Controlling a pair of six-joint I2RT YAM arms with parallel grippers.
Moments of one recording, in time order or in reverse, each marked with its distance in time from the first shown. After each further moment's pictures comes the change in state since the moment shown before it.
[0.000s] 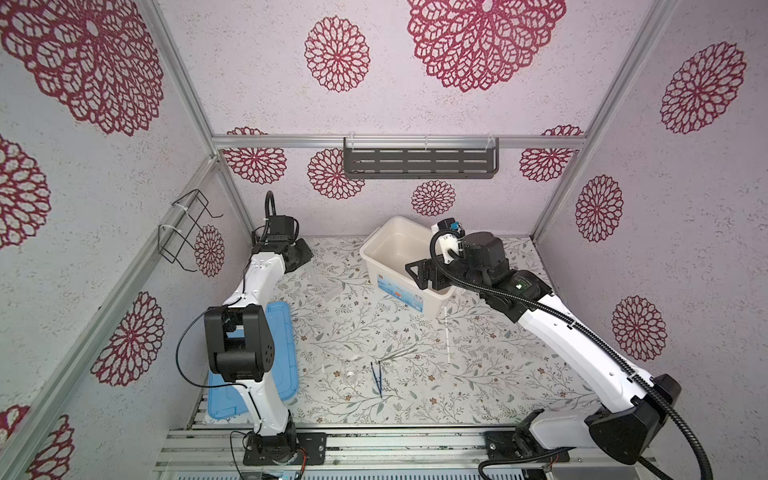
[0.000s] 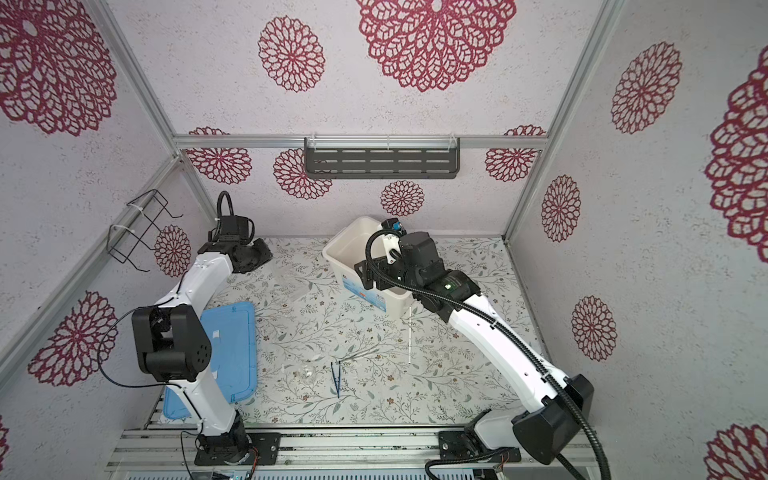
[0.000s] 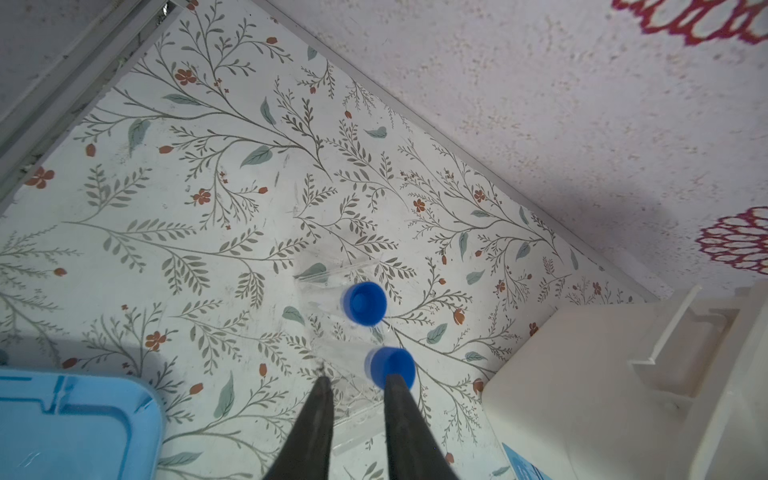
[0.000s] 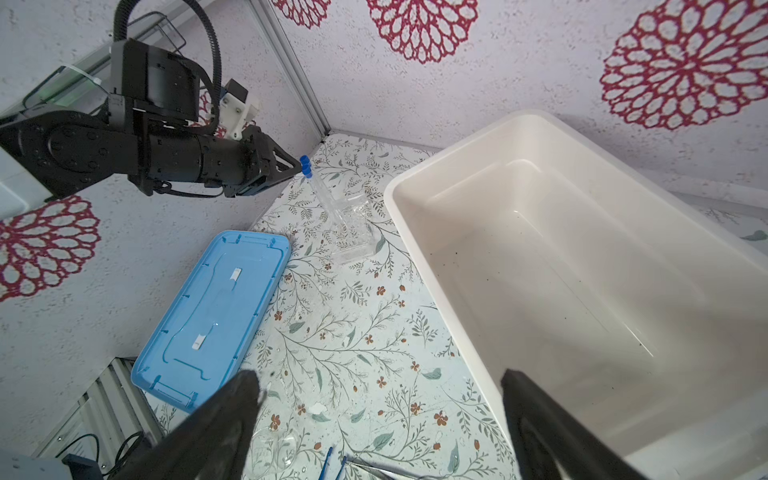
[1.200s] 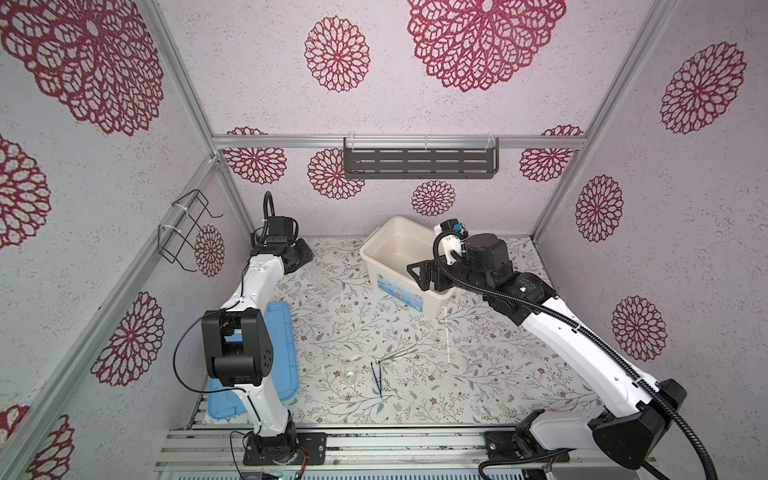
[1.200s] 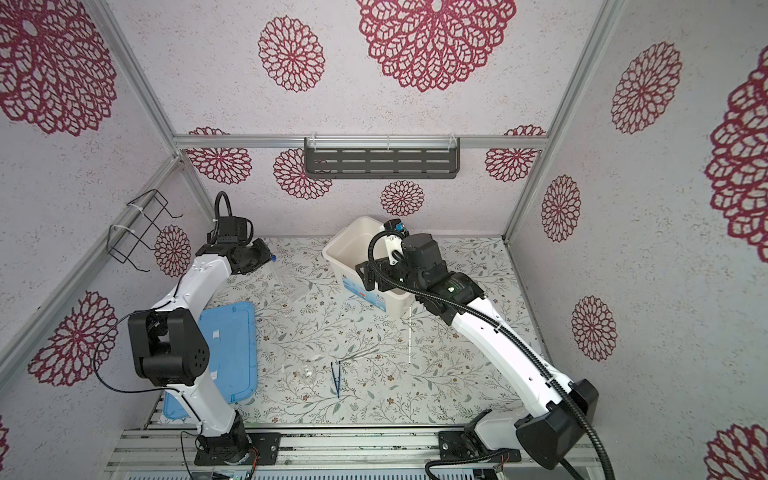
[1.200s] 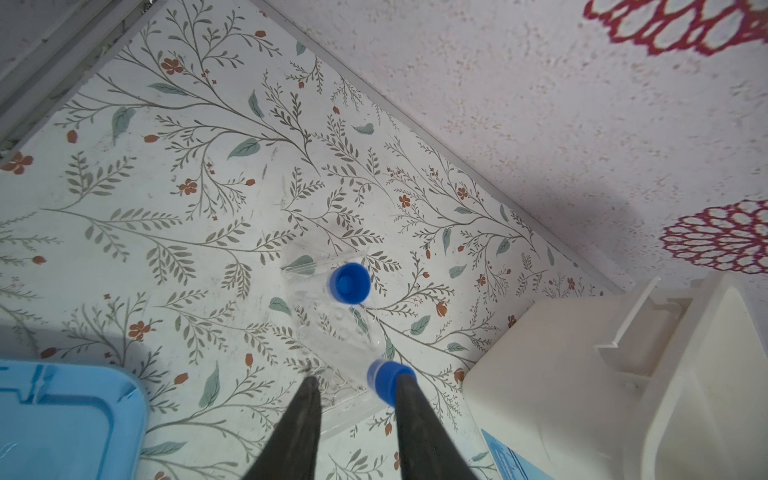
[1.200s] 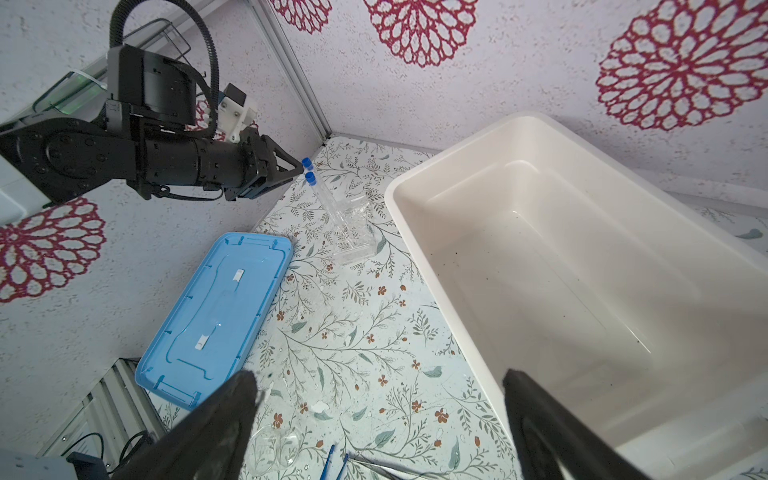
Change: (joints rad) left arm 0.000 -0.036 -0.030 0.023 0.040 -0.029; right arm 0.000 -0.025 -0.017 0.001 0.002 0.004
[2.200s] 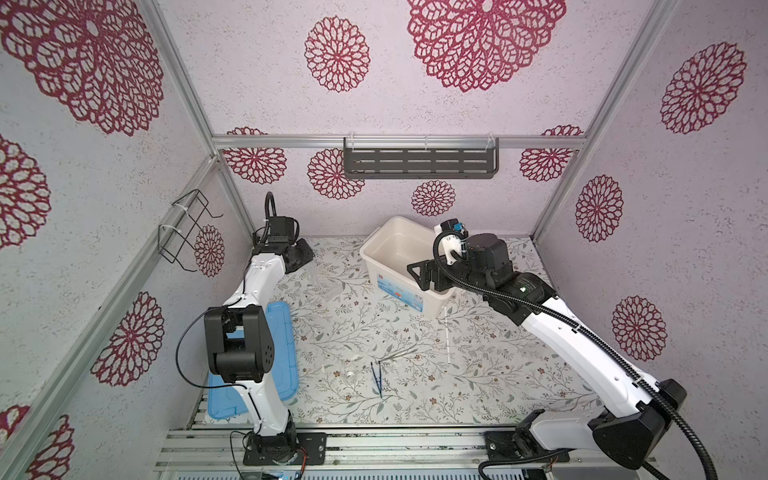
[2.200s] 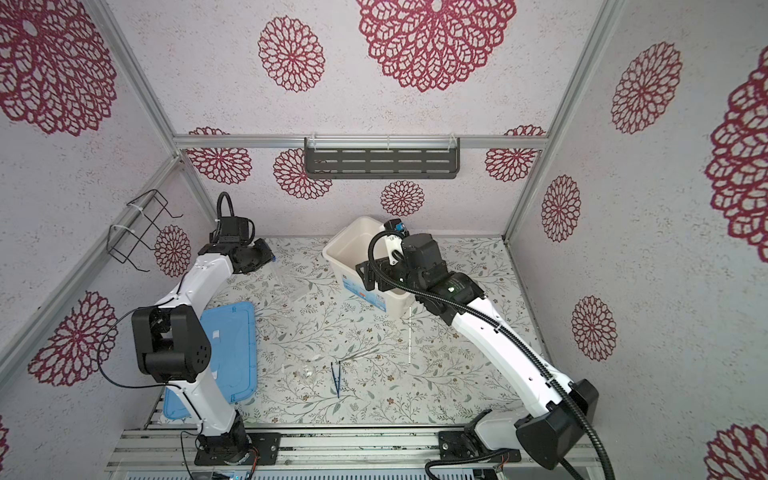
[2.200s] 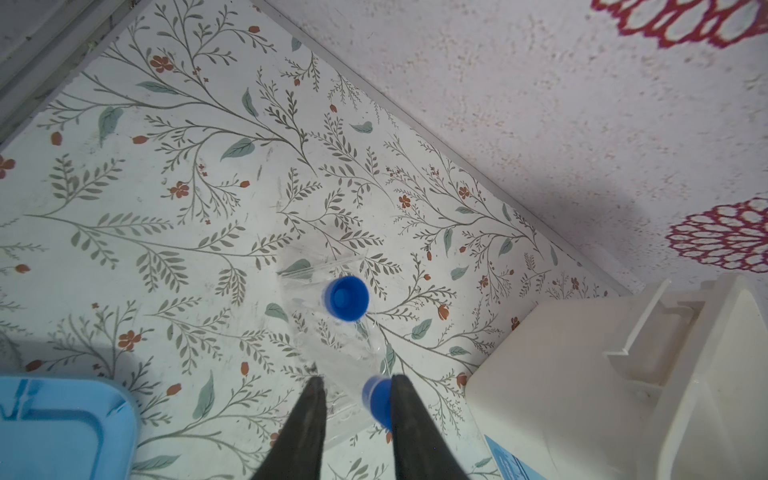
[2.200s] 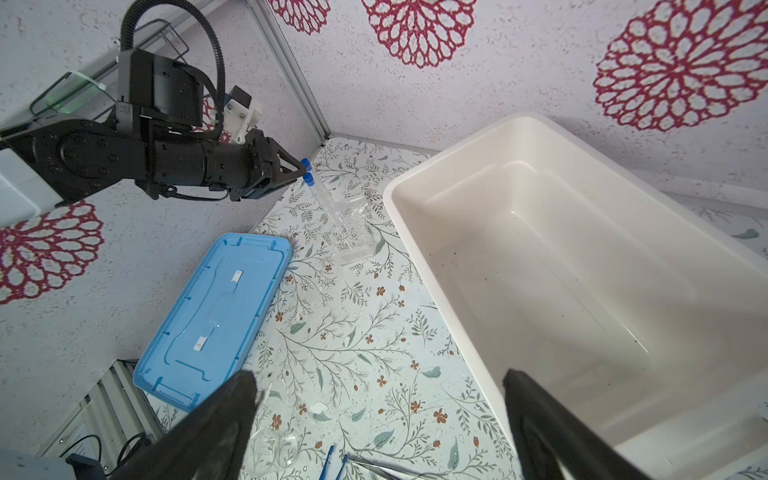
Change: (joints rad) left arm 0.000 0.029 0.013 0.005 0.001 0.011; right arm 0.000 0.000 0.000 0.000 0.007 0.000
